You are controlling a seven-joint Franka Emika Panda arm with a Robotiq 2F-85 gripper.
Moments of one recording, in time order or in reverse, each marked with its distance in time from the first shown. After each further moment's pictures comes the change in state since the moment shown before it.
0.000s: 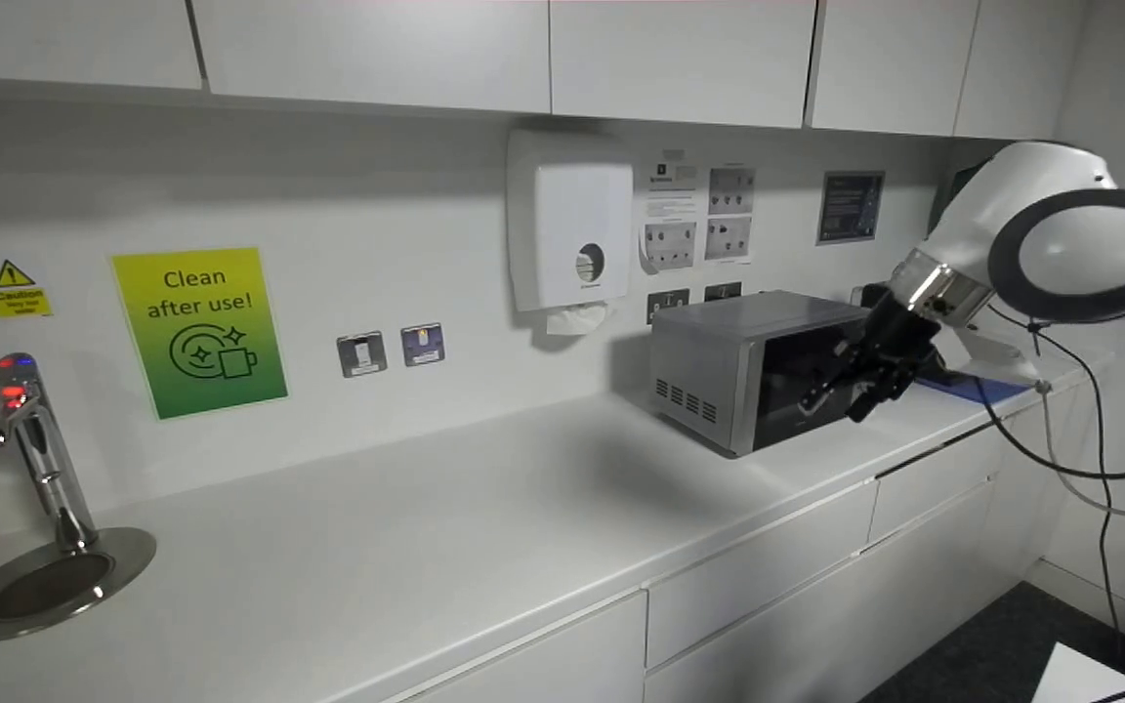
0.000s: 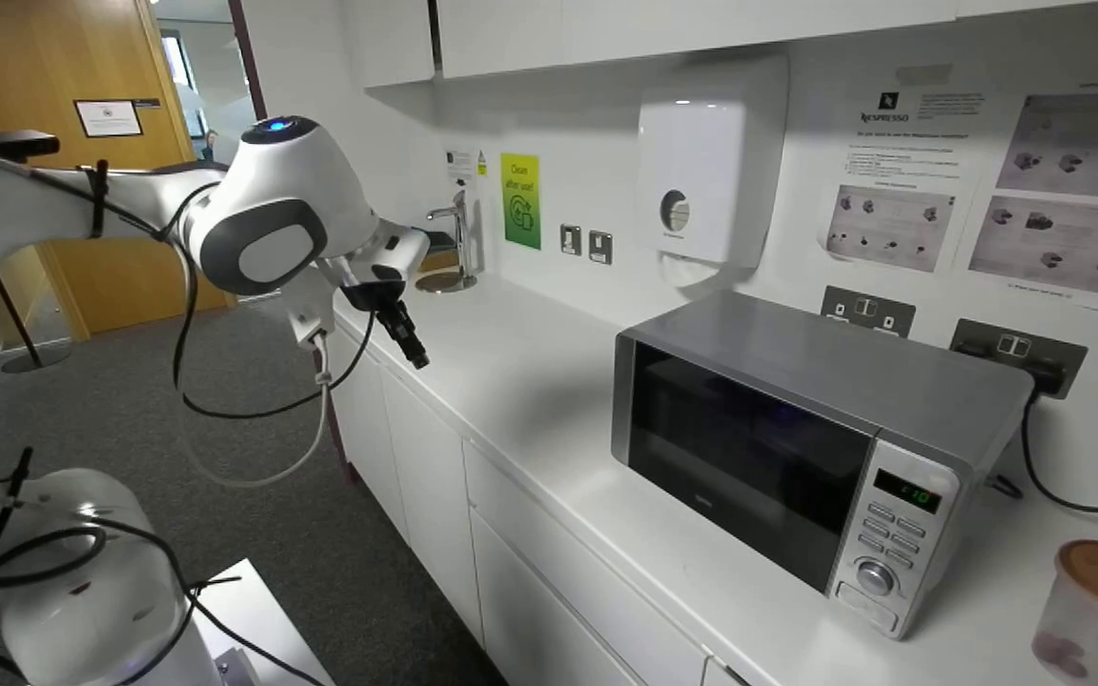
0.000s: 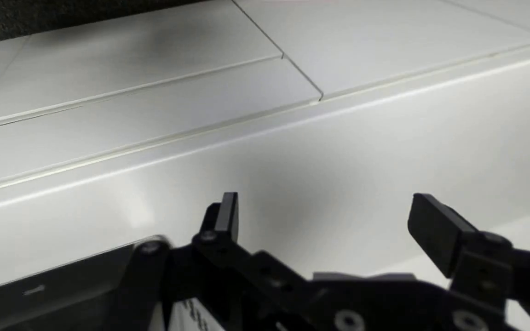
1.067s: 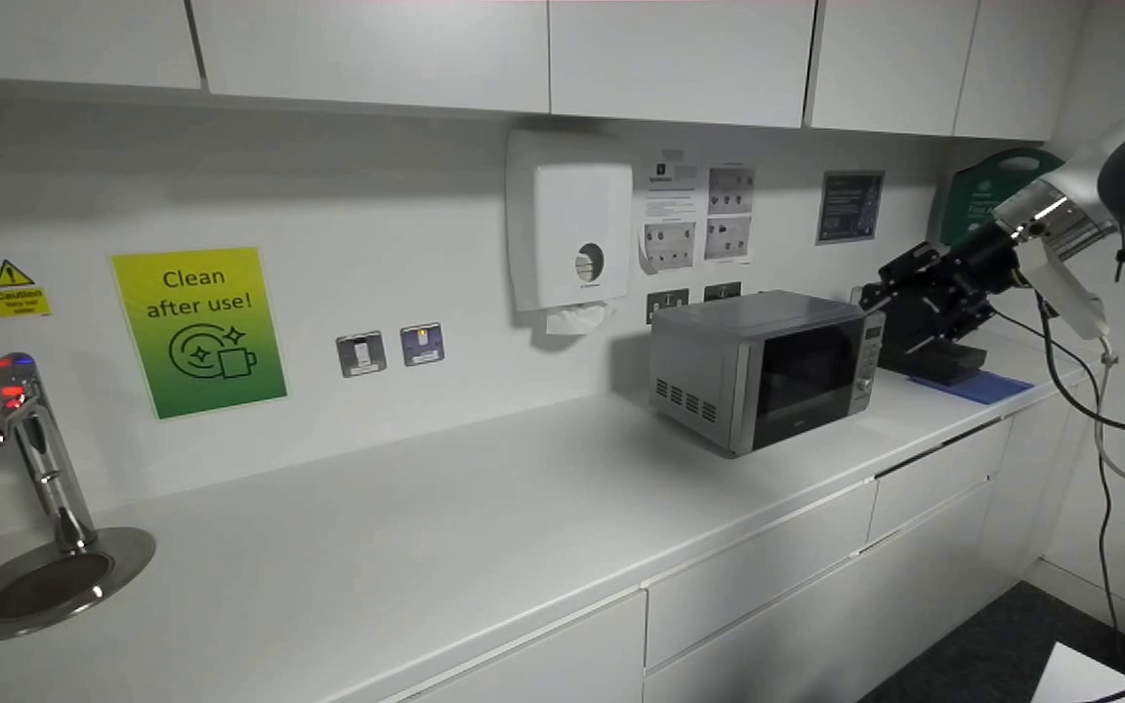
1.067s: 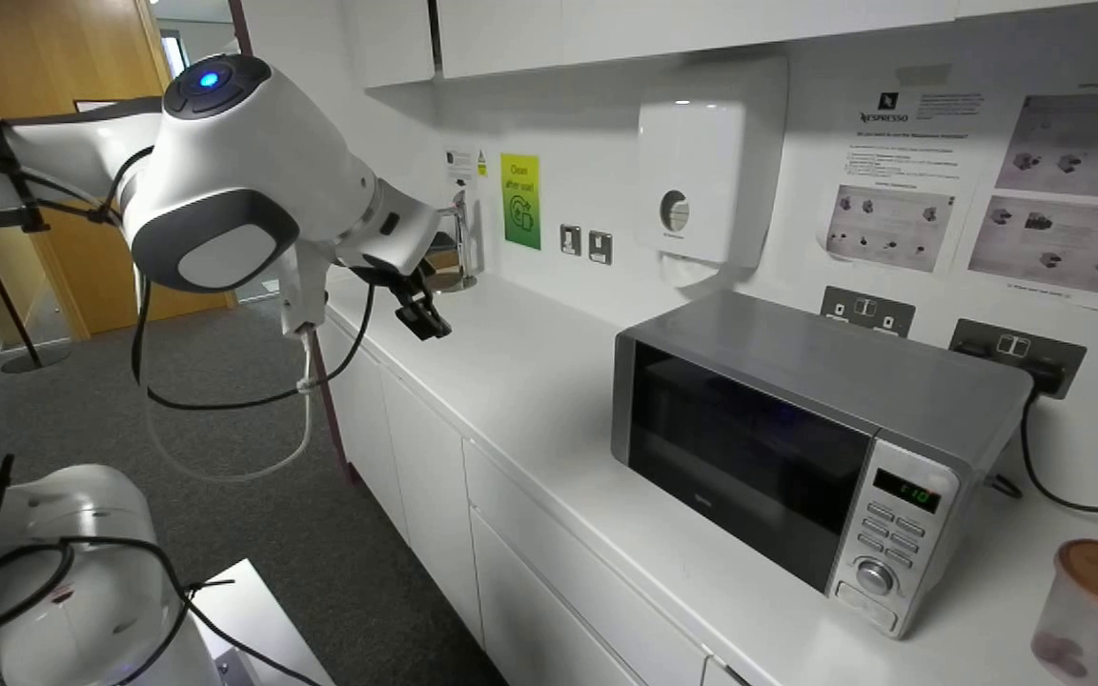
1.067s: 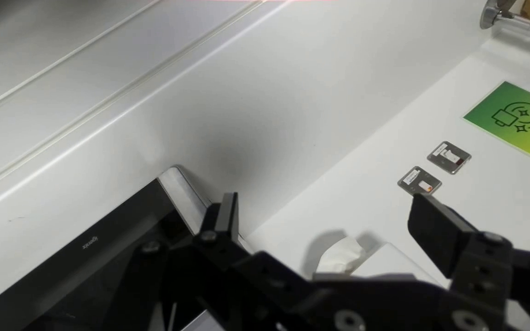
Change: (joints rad) arm -0.102 -0.142 -0.190 0.035 0.121 0.006 -0.011
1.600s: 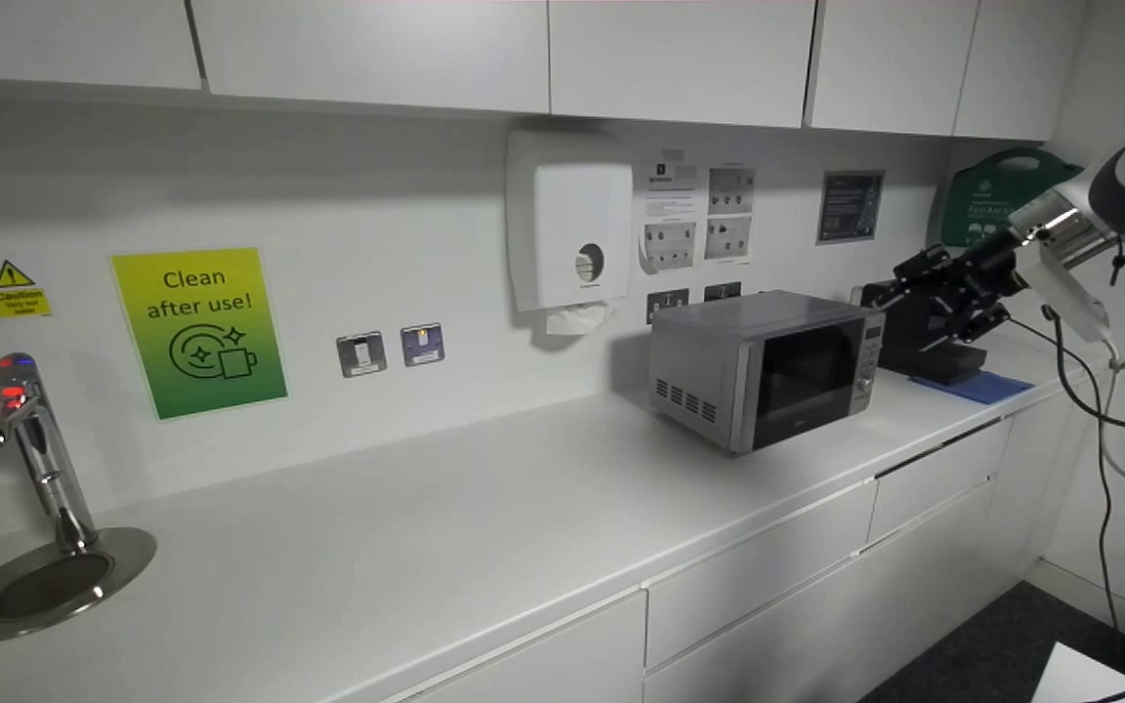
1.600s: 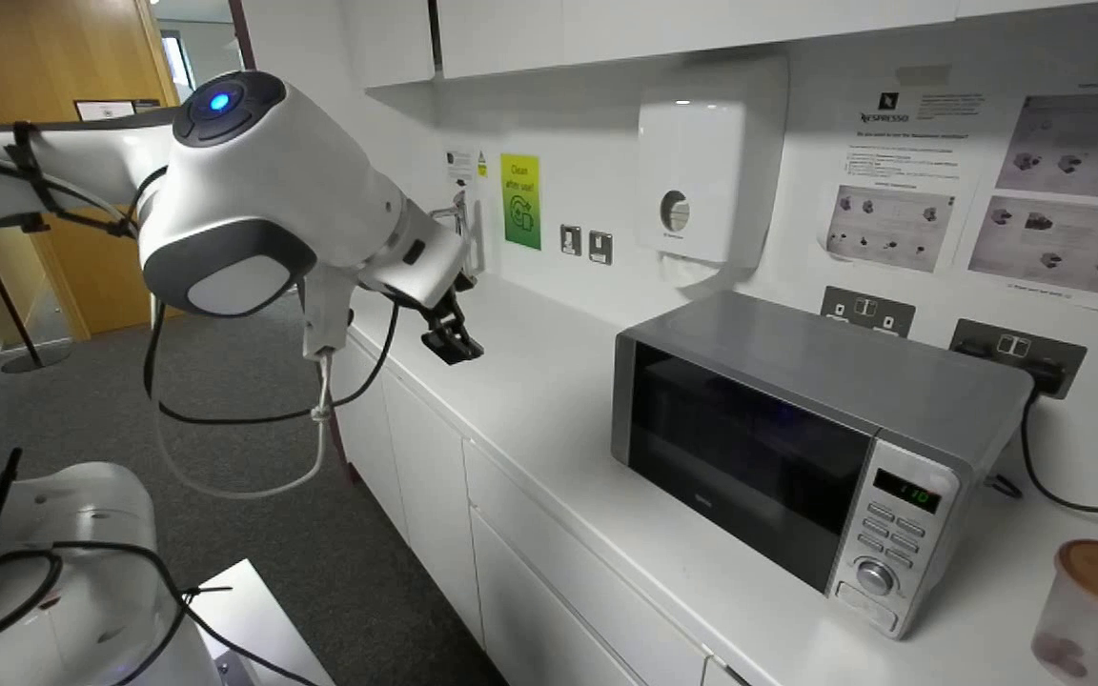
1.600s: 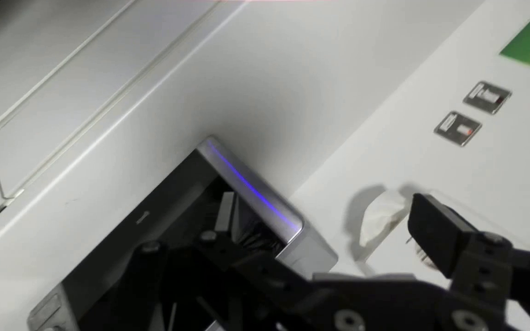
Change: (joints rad) arm -0.077 0.047 -0.071 0.000 0.000 0.061 0.001
